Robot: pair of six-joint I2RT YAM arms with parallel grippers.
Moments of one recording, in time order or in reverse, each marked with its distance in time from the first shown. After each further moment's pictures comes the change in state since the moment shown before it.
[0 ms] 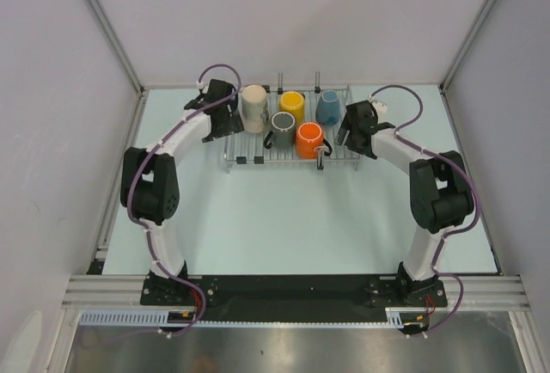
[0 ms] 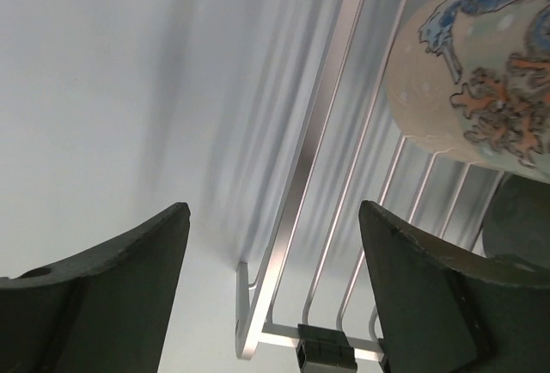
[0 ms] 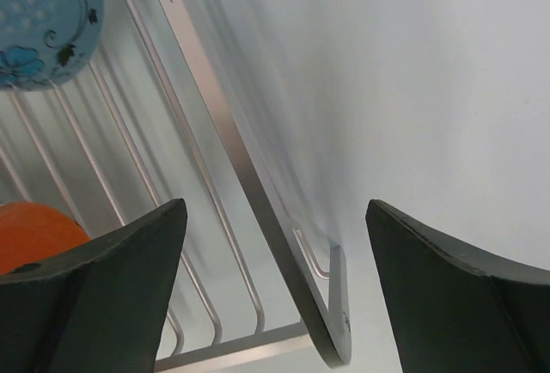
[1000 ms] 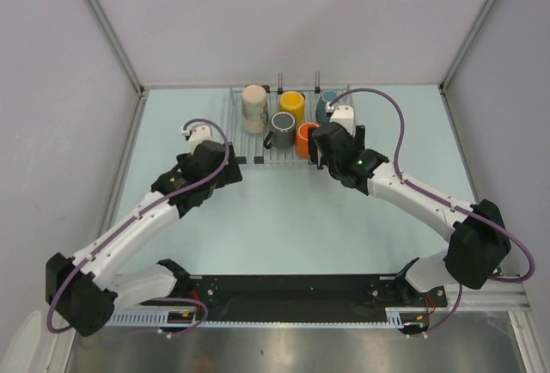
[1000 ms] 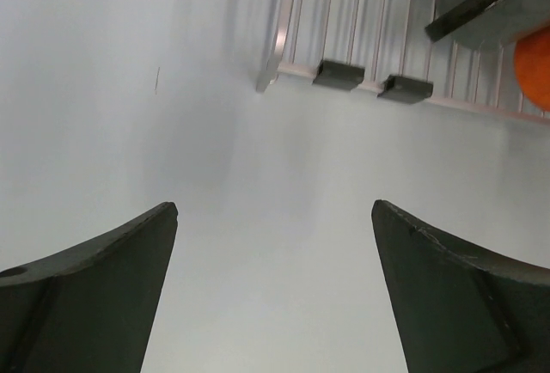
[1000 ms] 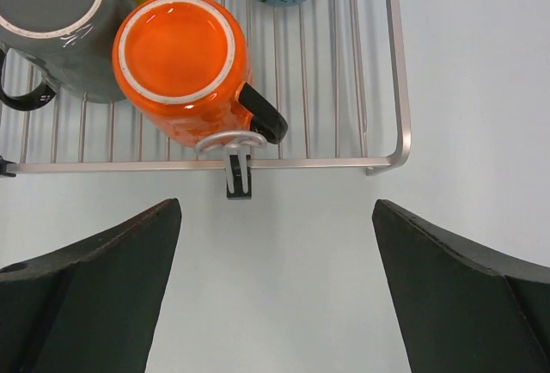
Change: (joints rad) left arm -0.309 -0.792 -0.607 0.017 -0.222 -0.096; right arm 0.430 -0.406 -0.130 -0.048 0.318 -0.204
